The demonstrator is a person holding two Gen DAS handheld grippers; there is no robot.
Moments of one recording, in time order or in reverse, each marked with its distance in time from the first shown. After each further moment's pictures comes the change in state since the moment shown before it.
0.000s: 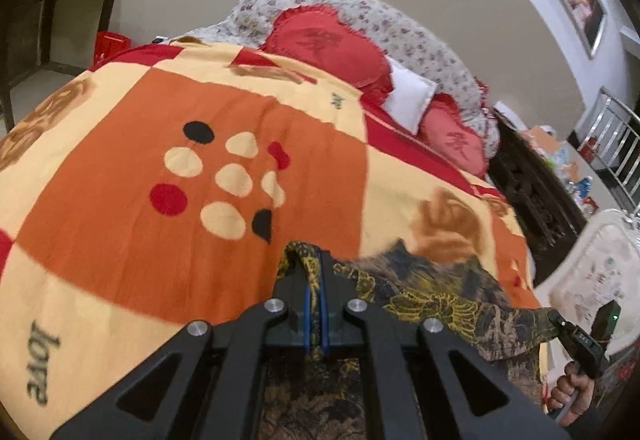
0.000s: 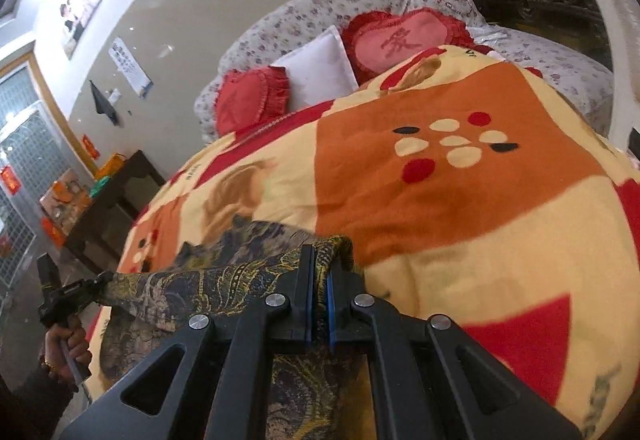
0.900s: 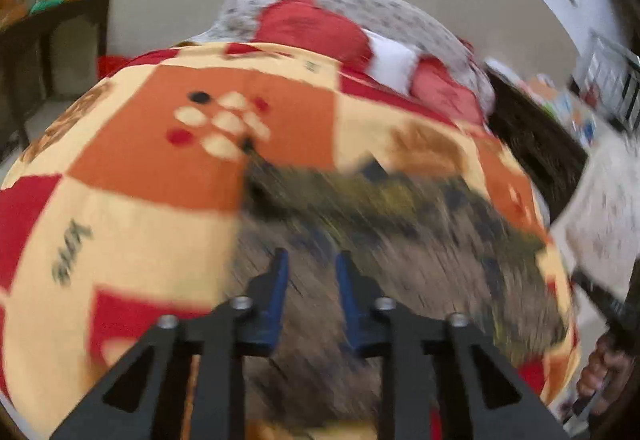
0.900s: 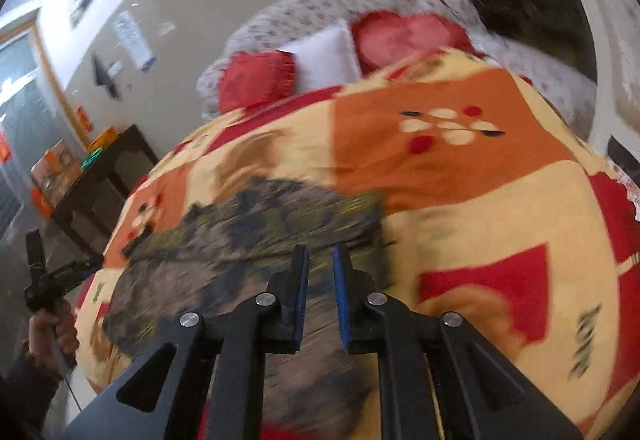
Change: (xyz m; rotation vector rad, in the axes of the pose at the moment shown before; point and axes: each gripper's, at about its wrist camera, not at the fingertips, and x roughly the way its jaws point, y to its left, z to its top) left arm -0.080 -0.057 -0.110 0.183 0.015 0.085; right arm -0.064 0.072 -0.072 -0.099 -0.011 -0.048
